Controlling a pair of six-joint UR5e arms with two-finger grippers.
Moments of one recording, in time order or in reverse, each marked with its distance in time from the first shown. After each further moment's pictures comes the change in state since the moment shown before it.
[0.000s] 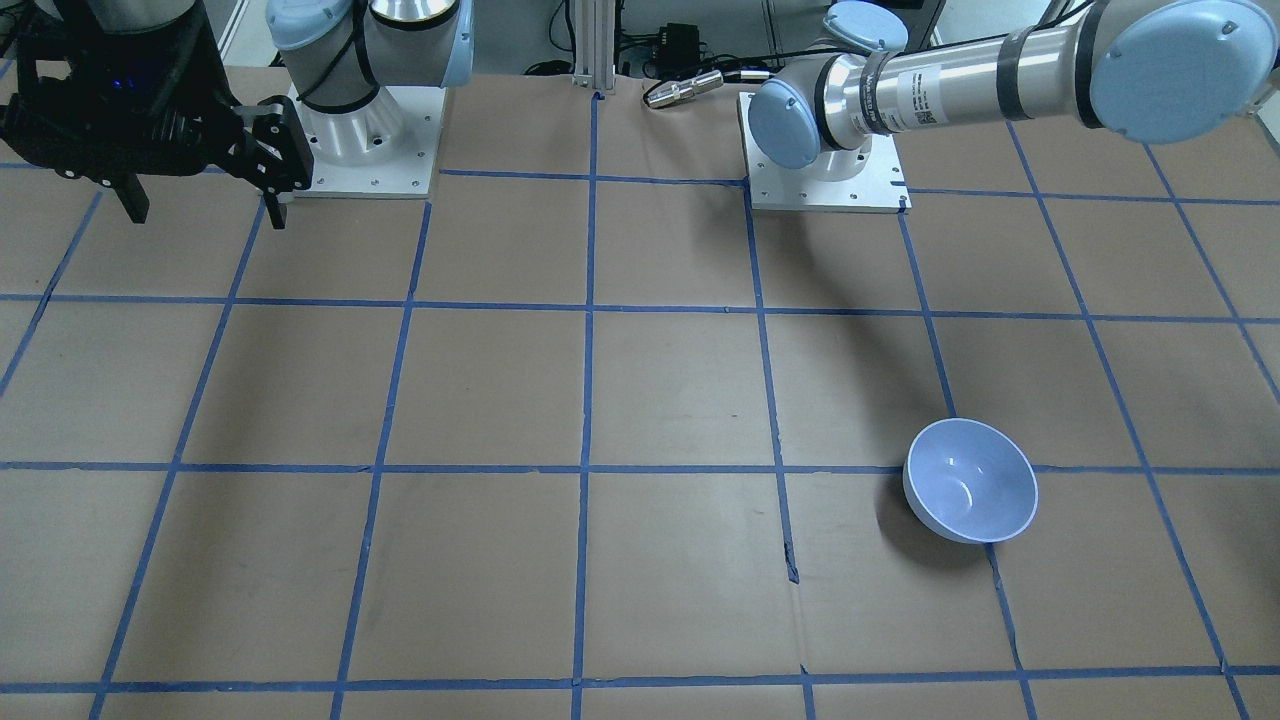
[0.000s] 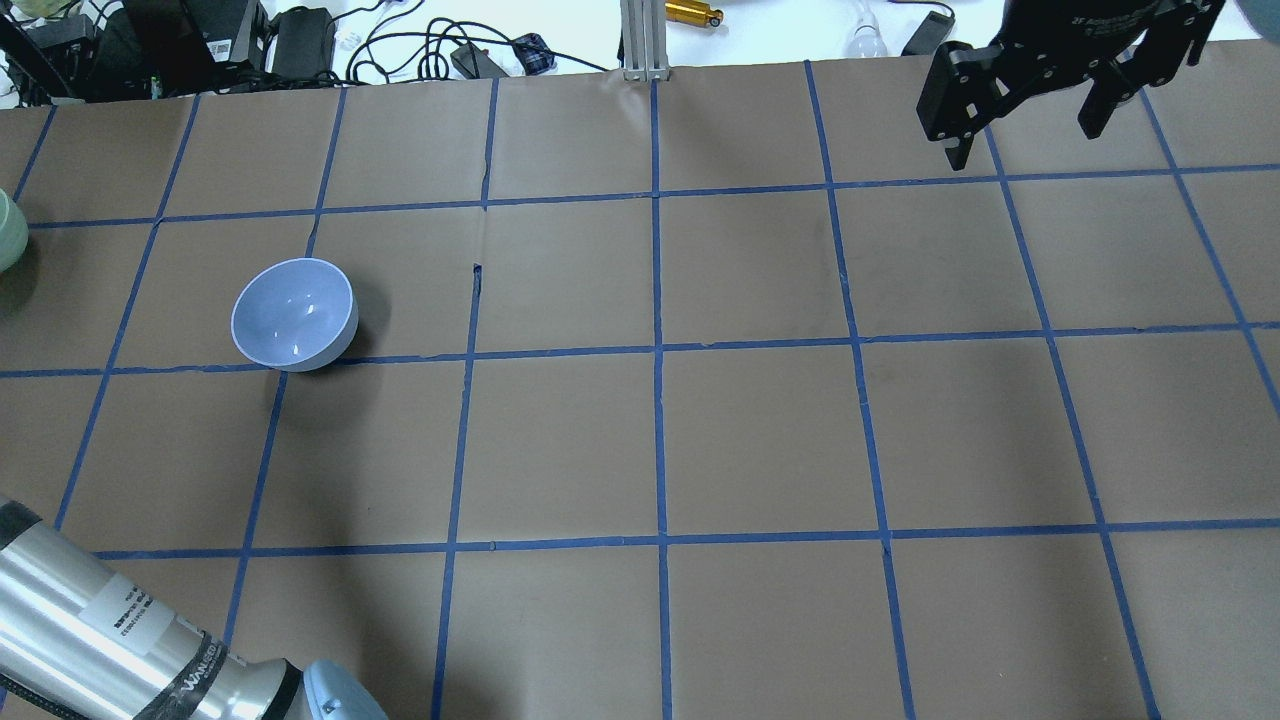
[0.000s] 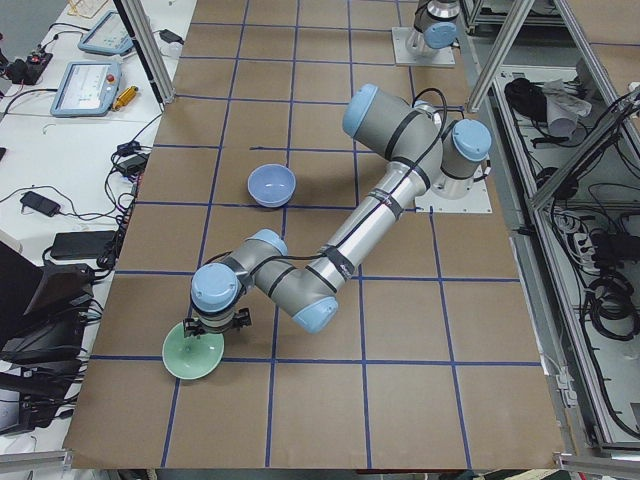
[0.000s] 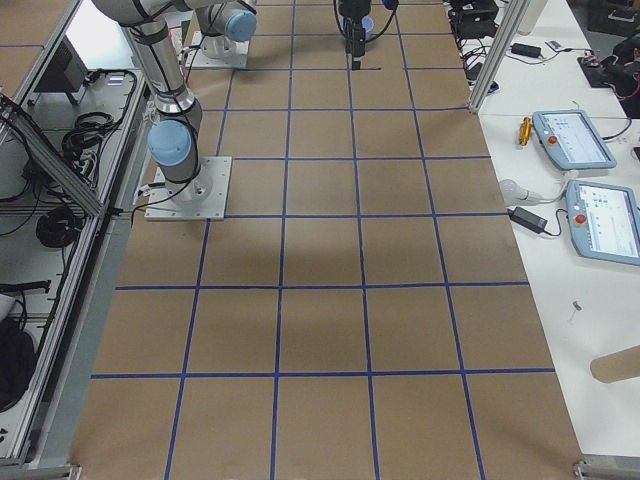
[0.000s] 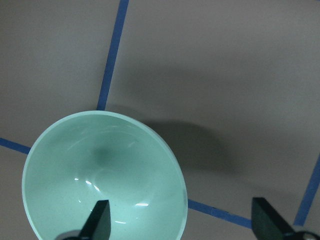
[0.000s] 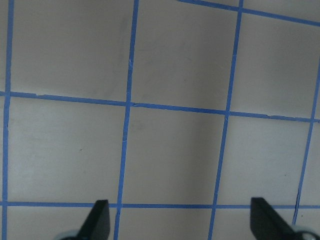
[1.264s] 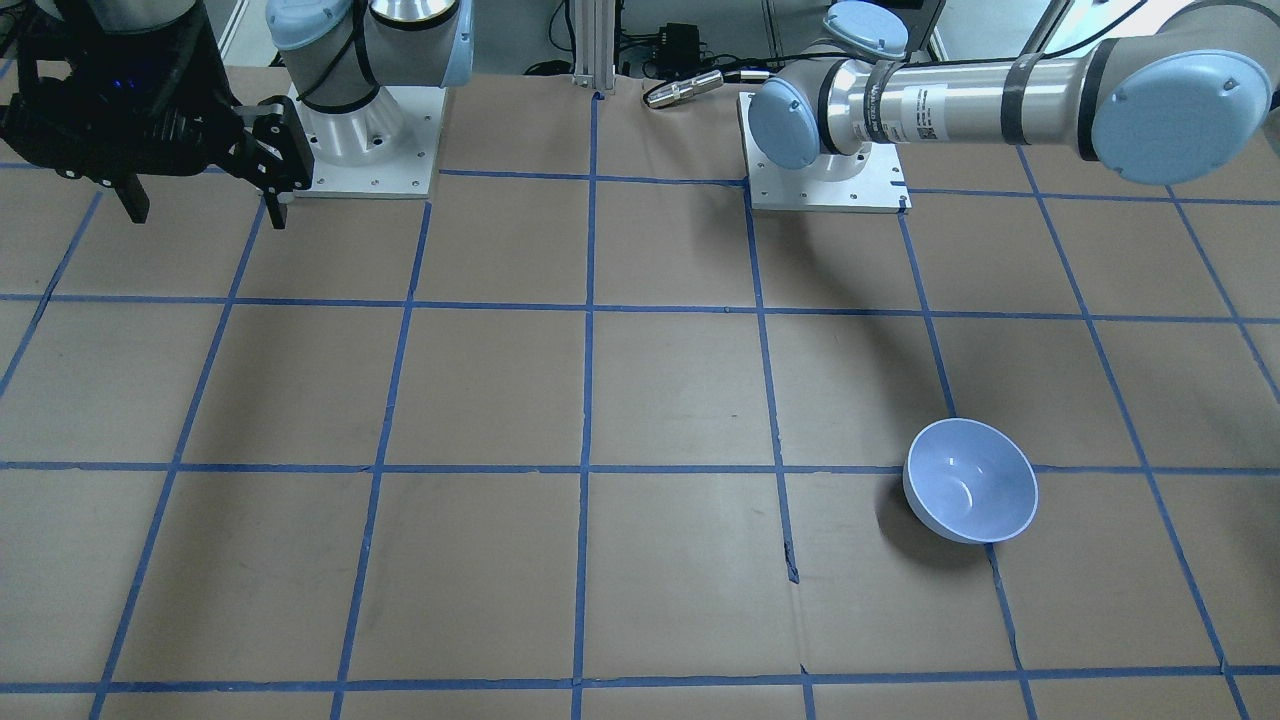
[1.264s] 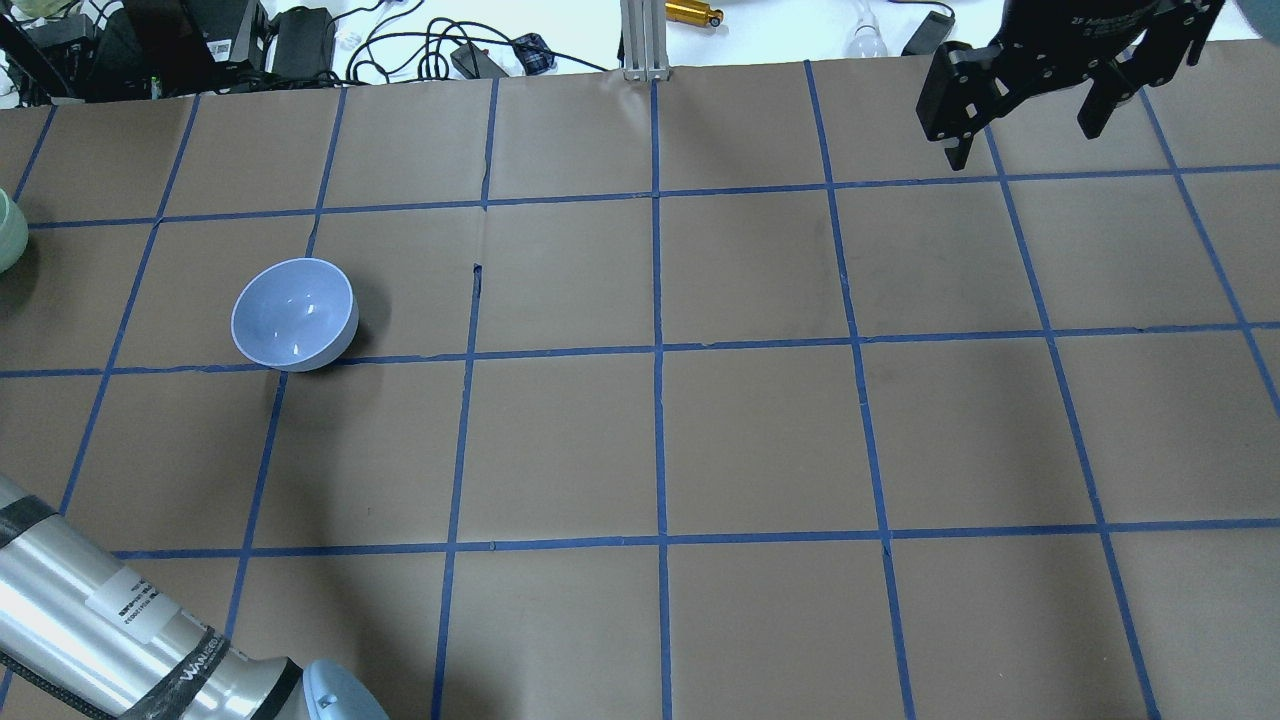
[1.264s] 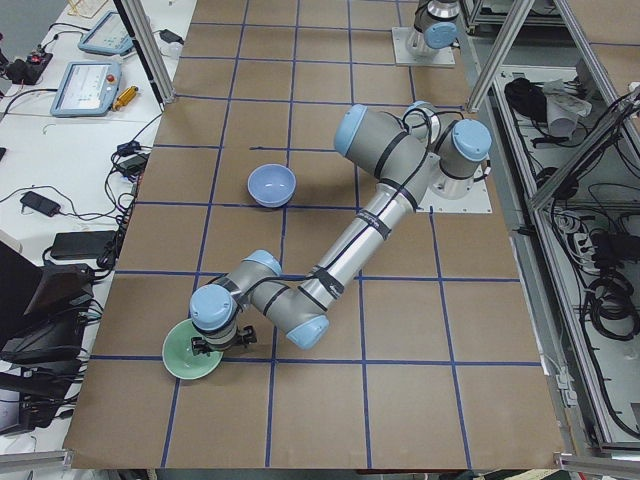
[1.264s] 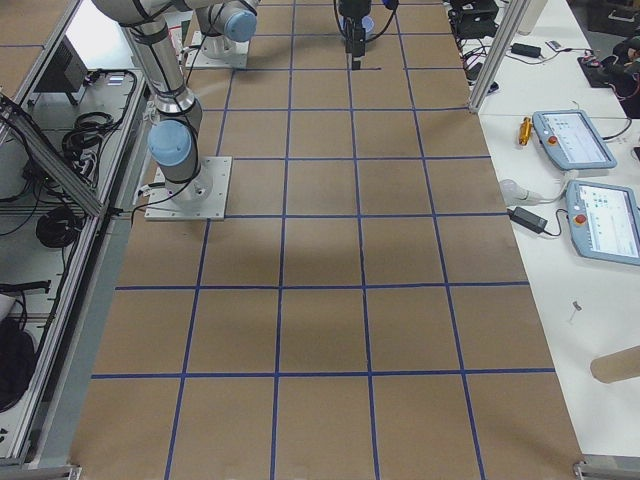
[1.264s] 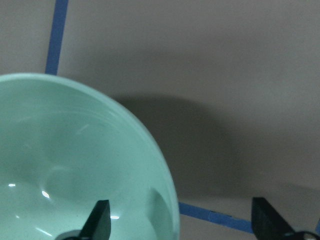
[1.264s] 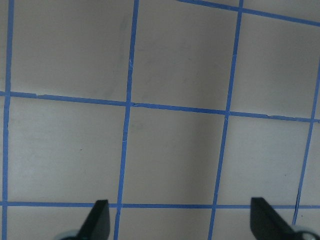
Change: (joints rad) left arm 0.000 -0.100 0.051 0.020 0.121 -0.016; right arm 0.000 0.000 0.000 0.000 0.000 0.000
